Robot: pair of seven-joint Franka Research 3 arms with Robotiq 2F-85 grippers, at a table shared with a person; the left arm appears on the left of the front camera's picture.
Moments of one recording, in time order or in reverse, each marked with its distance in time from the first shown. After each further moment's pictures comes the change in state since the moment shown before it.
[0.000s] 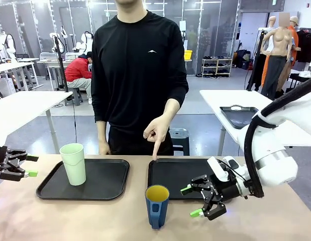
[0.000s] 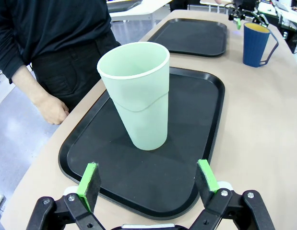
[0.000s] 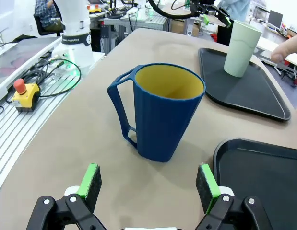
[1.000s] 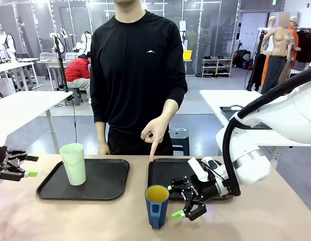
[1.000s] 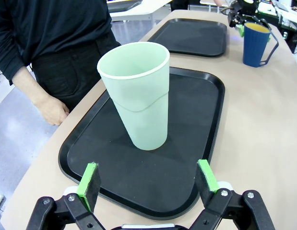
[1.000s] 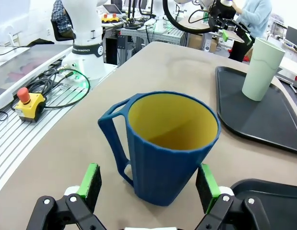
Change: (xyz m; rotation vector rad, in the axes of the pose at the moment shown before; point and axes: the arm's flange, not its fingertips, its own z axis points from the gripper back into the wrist) left arm 0.000 0.000 0.000 0.000 0.000 0.000; right arm 0.011 -0.020 -0.056 0.099 -0.055 0.034
